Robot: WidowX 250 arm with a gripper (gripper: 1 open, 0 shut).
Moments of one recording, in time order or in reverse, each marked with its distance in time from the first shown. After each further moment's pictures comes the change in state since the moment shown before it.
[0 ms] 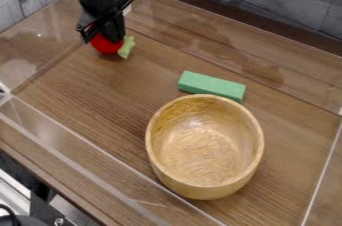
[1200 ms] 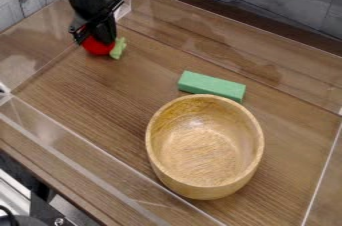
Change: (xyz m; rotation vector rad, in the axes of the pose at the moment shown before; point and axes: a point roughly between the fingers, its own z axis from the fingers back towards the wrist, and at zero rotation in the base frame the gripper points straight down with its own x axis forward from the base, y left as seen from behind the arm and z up) arm 0.011 0.005 -0.006 0.019 -0.010 0.049
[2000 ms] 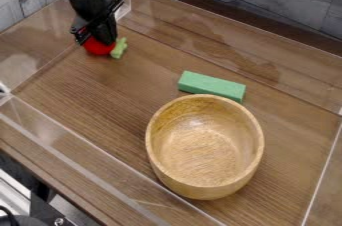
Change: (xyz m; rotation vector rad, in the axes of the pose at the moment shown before) arm 0.002 -0.001 -0.005 0.010 -0.003 0.019
